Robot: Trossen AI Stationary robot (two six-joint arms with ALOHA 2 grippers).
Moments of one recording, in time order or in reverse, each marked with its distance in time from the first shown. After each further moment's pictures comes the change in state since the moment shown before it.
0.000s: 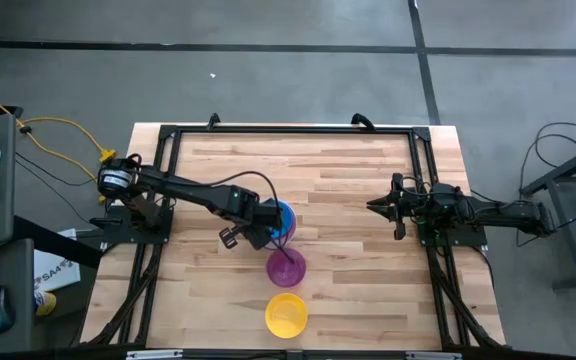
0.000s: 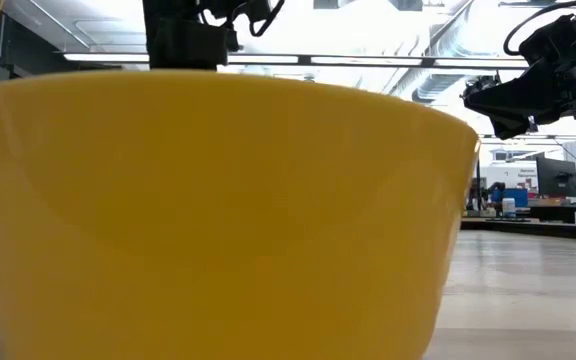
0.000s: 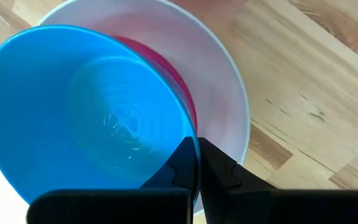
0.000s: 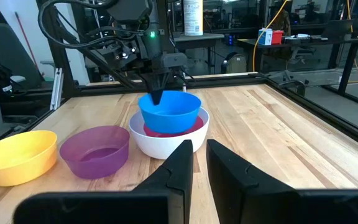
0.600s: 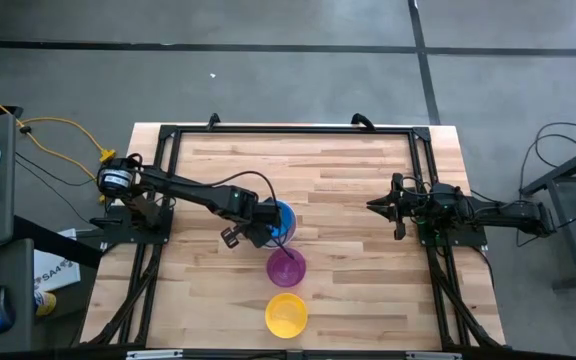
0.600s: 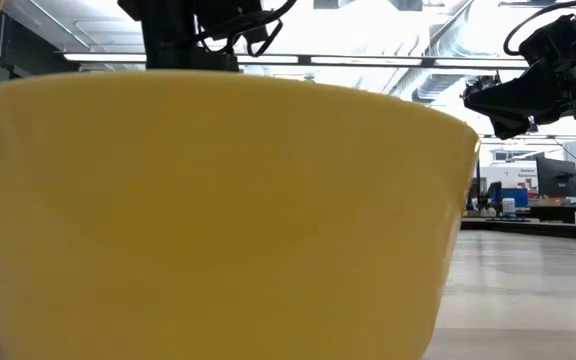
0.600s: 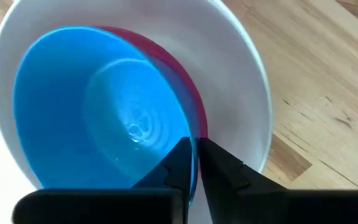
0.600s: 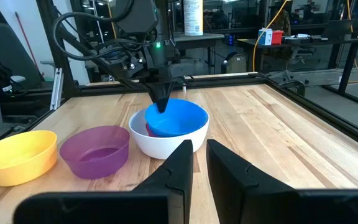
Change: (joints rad) left arm 0.019 0.002 -0.084 0.109 -0.004 -0.005; right arm 0.000 0.000 0.000 0.000 0.000 0.000
